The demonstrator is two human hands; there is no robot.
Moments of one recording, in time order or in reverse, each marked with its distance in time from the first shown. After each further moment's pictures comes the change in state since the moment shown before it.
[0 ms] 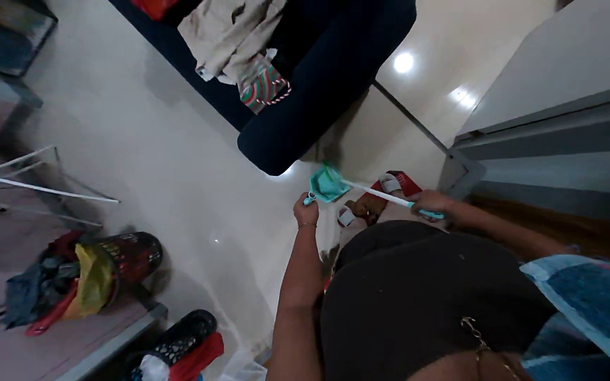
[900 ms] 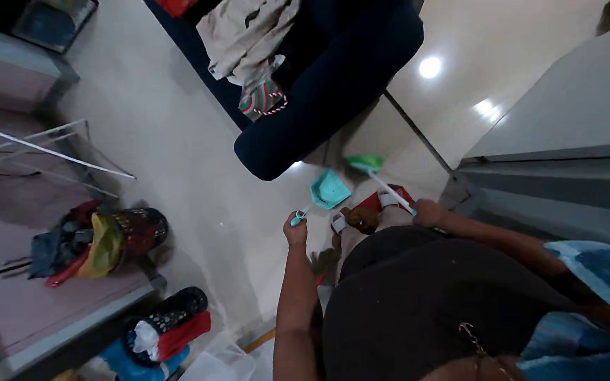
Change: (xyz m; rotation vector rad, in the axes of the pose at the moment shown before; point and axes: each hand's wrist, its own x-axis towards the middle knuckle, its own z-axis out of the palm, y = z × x) left_hand -0.033 0.013 0.045 -0.175 0.232 -0.048; right_hand 0.012 -0.003 -0.093 -0.571 -0.027 -0.075
